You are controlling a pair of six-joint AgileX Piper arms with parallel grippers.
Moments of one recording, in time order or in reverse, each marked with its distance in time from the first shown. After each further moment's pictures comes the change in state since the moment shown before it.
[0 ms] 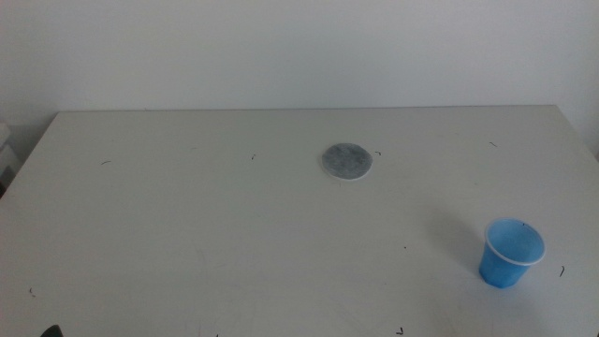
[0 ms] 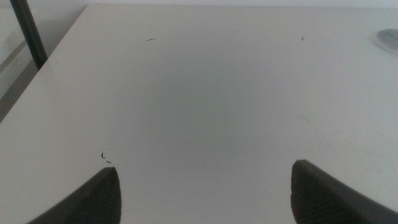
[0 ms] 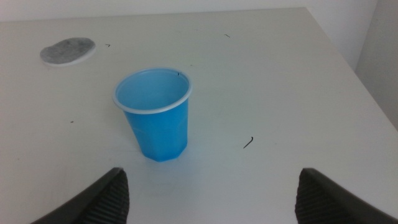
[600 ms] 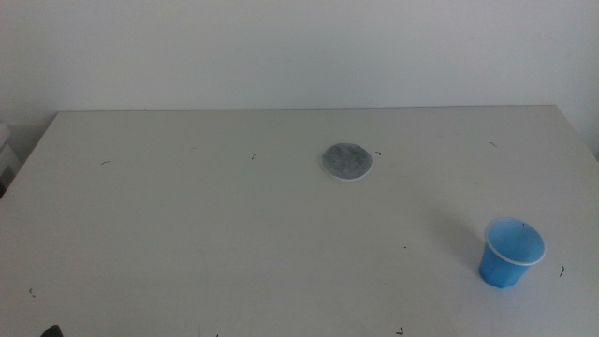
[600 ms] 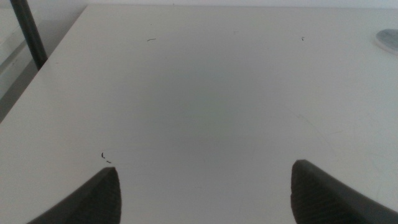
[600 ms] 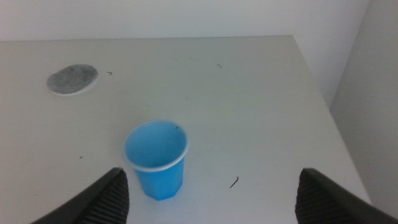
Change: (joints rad) left arm 0.000 0.000 0.000 0.000 0.000 0.000; right arm 0.000 0.206 -0.342 -0.026 0.178 -0.007
